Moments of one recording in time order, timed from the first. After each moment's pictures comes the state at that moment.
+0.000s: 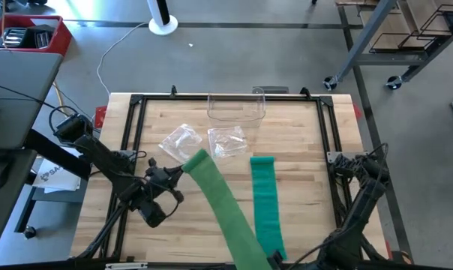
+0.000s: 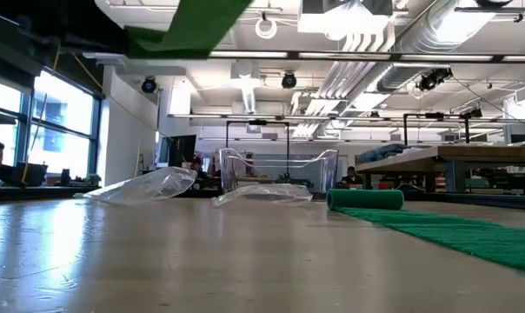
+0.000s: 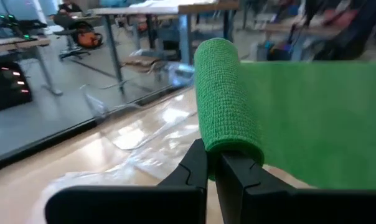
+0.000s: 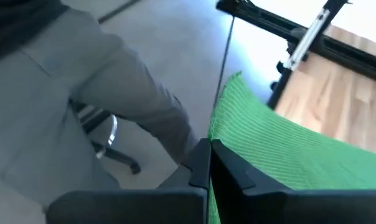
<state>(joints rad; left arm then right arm) -0.81 1.38 0.77 -0.60 -1.43 -1.21 0.99 1.96 1.83 -0.57 0.39 0.18</state>
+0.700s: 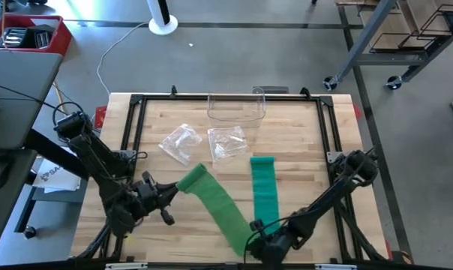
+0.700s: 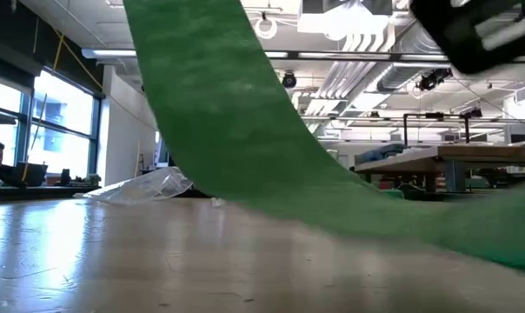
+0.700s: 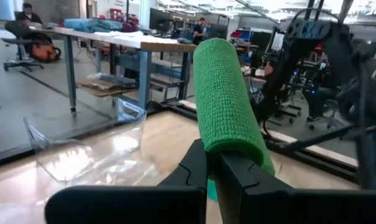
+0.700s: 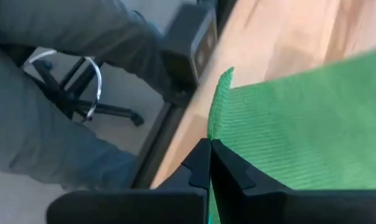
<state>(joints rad) -0.97 1.33 0.77 0.33 -1.57 -0.41 0.76 1.96 1.23 -0.11 0.14 0.32</state>
